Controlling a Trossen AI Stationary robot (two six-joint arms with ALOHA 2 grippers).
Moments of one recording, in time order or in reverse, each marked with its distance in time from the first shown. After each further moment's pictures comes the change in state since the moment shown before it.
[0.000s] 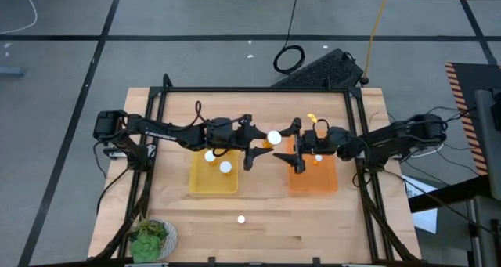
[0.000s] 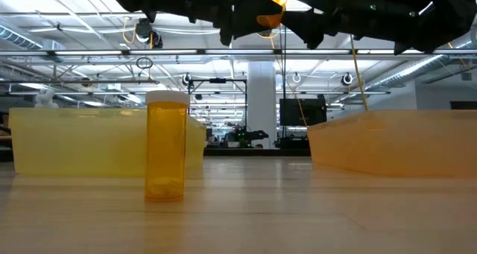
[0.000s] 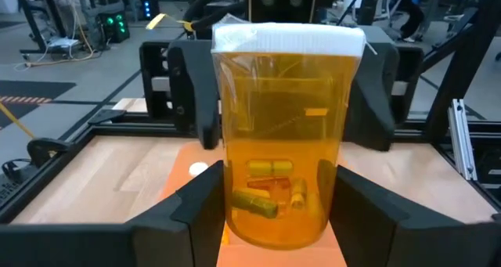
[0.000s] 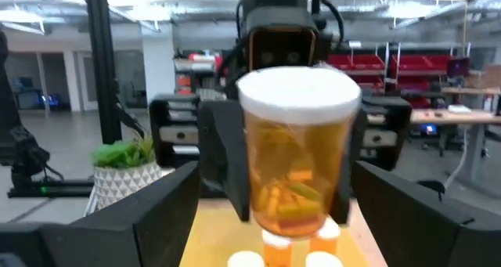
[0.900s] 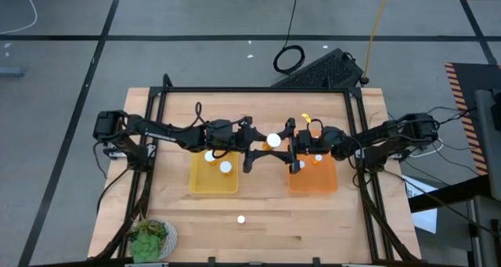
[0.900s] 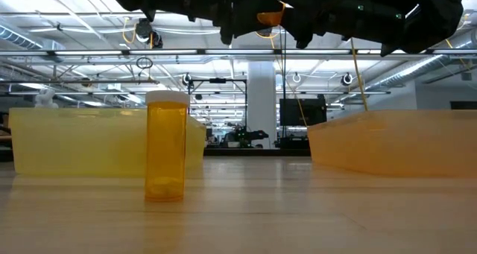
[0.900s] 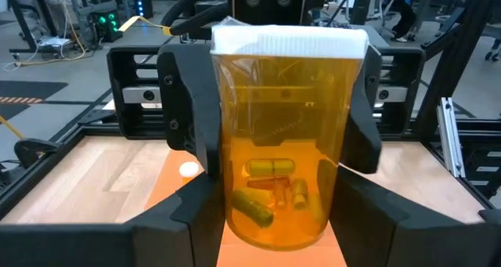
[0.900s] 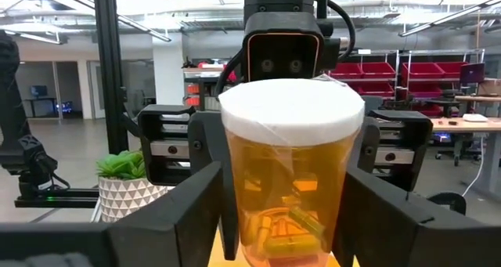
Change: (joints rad) left arm -0.008 0.001 -0.001 0.007 0.003 -0.003; right arm 0.005 0.110 0.064 0.075 -0.040 0.011
